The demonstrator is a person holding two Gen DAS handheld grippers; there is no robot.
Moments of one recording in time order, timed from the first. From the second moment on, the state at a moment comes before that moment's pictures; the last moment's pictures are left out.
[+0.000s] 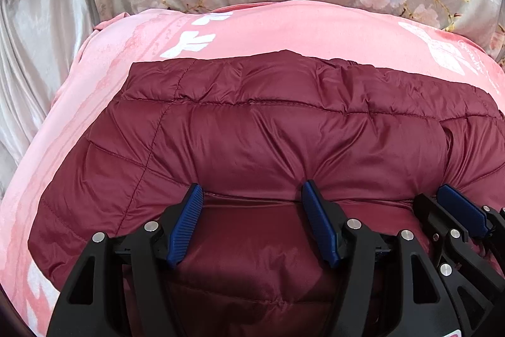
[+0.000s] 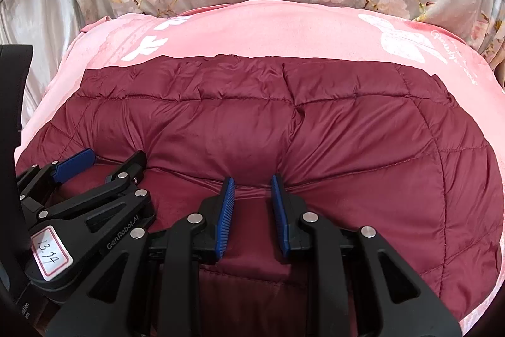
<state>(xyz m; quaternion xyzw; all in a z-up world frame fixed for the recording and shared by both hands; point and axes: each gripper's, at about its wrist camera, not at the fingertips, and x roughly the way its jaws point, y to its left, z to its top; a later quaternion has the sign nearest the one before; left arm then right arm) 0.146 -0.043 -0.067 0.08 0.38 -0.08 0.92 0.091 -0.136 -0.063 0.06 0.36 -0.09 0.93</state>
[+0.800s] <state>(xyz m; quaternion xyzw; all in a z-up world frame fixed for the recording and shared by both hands) 0.118 0.137 -0.056 -0.15 0.42 -0.09 0.89 0.064 -0.077 -0.057 0.03 0.37 -0.06 0.93</state>
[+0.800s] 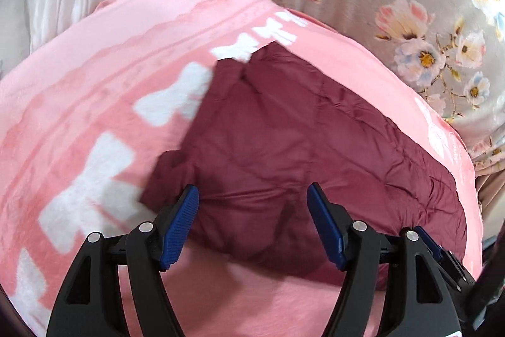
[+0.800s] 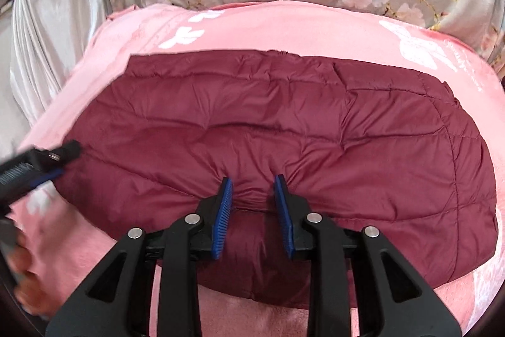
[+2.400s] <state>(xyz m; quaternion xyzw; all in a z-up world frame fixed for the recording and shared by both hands) 0.081 0.110 0.066 -0.15 0.32 -0.20 0.91 0.048 -0.091 -0.057 0.15 0.42 0.01 0.90</state>
